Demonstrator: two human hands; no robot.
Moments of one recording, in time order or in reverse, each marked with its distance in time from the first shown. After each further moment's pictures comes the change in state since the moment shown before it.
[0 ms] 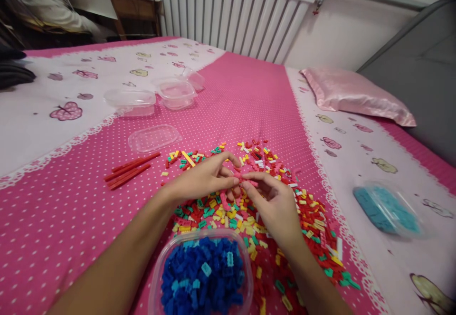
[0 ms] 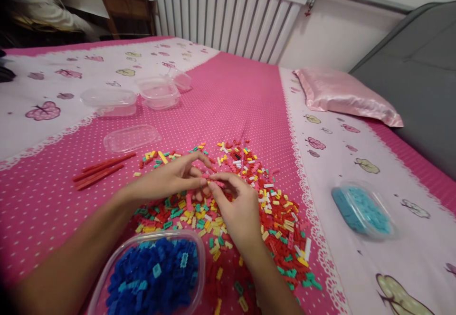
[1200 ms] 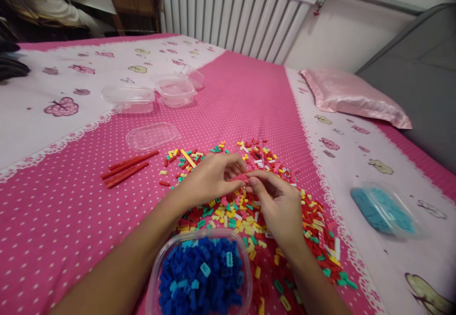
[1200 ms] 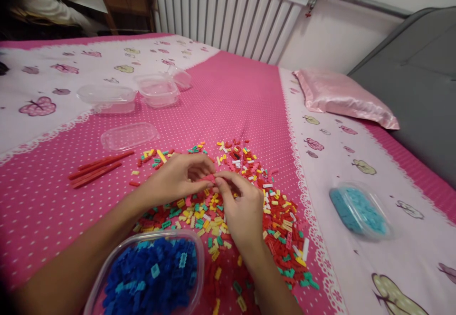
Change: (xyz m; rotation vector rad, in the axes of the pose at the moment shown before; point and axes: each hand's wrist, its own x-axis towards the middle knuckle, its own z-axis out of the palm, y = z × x) left_hand 0.009 -0.002 0.010 0.478 0.231 0.251; right_hand -0.001 0.003 -0.005 -0.105 0.074 -0.037
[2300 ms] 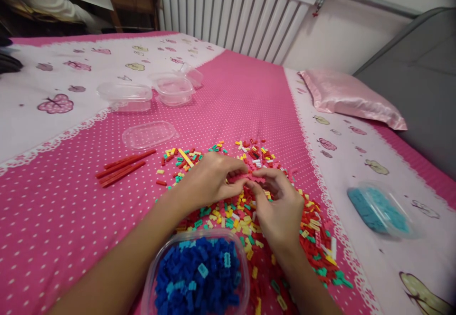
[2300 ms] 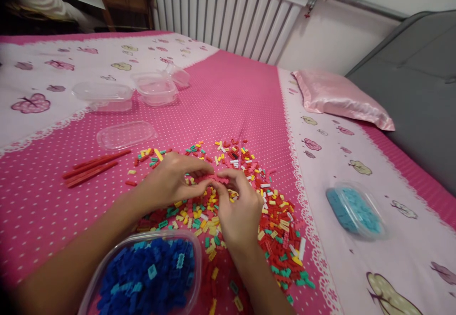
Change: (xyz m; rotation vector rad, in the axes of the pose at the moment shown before) left_hand -0.002 0.011 -0.002 0.477 0.115 0.326; right_hand -0.006 0.002 0.005 -0.159 0.200 -0.192
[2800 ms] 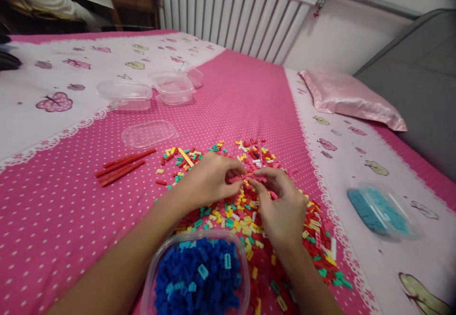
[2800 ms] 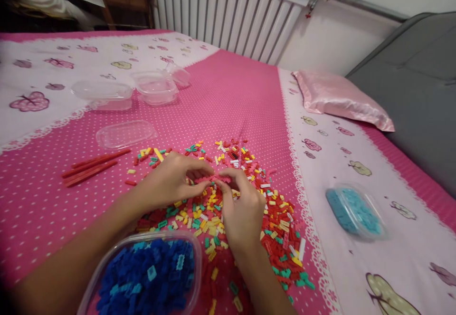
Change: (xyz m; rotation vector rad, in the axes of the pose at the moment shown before) left_hand 0.000 -0.002 0.003 -0.106 -0.071 -0.173; right_hand 0.005 -0.003 -0.006 -0.153 -0.011 -0.054
